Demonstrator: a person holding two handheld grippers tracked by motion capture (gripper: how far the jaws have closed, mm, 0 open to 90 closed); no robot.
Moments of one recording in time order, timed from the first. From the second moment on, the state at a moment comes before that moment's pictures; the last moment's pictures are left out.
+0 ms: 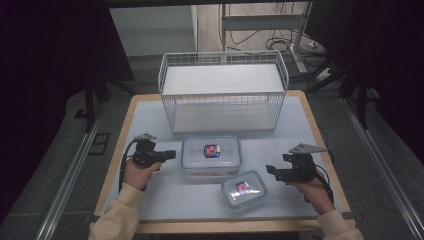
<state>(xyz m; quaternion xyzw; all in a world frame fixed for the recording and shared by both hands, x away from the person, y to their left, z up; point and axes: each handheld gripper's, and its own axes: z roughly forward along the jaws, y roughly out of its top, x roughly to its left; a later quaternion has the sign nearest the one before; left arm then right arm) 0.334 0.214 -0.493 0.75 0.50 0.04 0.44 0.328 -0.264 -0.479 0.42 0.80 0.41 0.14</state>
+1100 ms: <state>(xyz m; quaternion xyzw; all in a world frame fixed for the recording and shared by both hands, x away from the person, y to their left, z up) 0.333 0.210 -0.488 0.71 0.53 -0.02 0.46 0.346 -0.221 -0.463 0.39 0.80 0.45 0.03</state>
